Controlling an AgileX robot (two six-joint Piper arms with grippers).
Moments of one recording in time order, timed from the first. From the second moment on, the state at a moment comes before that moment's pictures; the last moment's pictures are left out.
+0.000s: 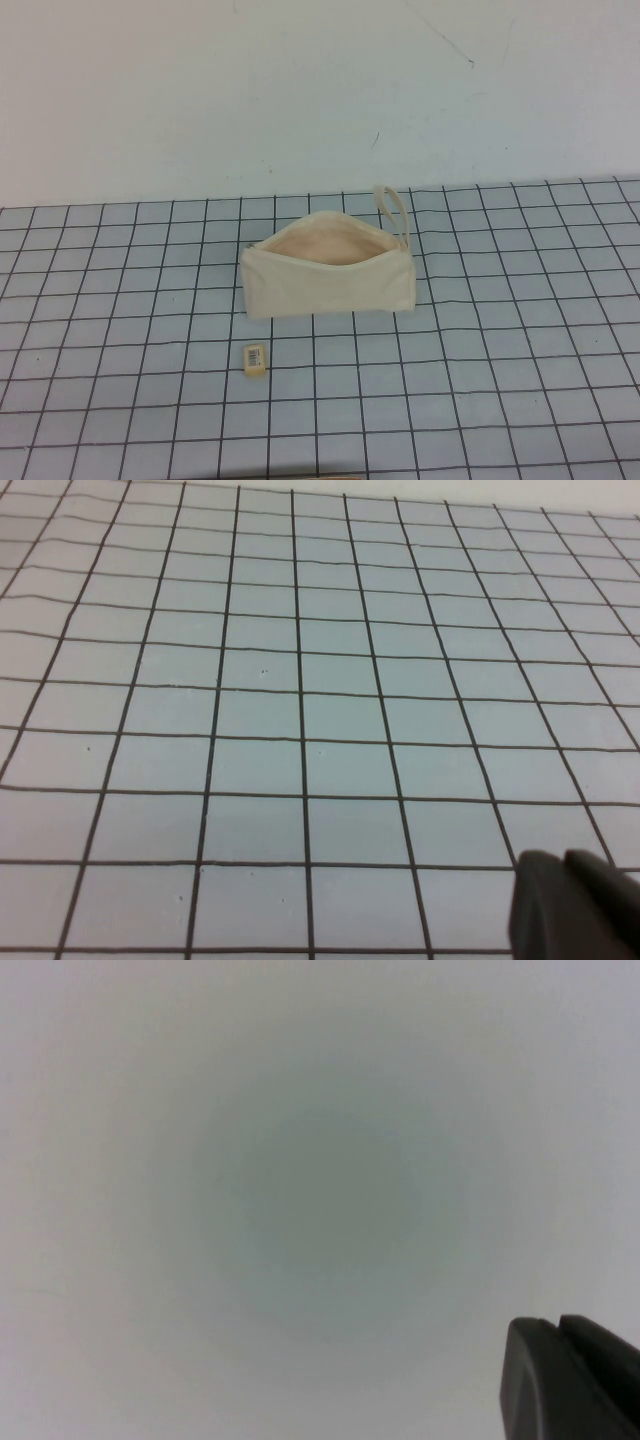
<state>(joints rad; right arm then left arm) -0.04 -0.01 0.02 -0.05 0.43 -0.06 0.03 -0.01 -0.03 -0.03 -0.42 -0.16</state>
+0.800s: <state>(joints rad) -0.04 -0.01 0.02 -0.05 0.43 -0.06 0.03 0.70 -0.60 -0.04 0.51 -0.17</state>
